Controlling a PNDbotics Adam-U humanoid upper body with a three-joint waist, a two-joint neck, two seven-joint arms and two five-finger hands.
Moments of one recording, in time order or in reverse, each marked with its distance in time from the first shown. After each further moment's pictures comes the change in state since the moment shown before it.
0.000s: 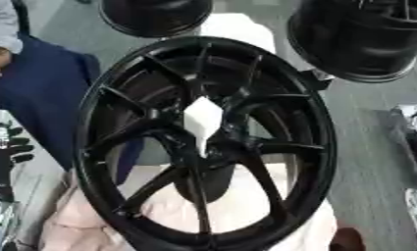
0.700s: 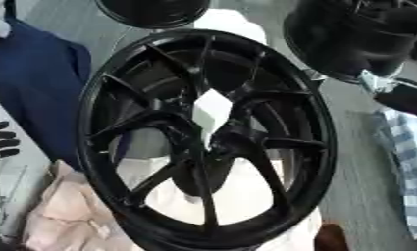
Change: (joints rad) left arm 0.012 0.040 -0.001 0.004 -0.019 0.005 -0.006; right arm -0.055 -0.355 0.326 -0.356 0.221 0.096 0.221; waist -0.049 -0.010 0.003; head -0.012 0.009
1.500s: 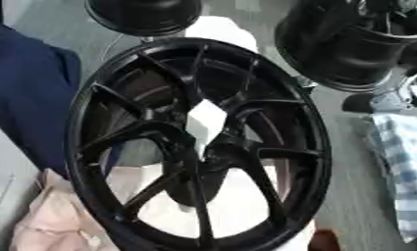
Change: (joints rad) left arm -0.012 0.002 -0.028 -0.018 -0.018 0.001 -0.040; right arm -0.284 -0.459 -0.035 -0.072 -0.336 -0.132 0.828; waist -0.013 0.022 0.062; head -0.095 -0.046
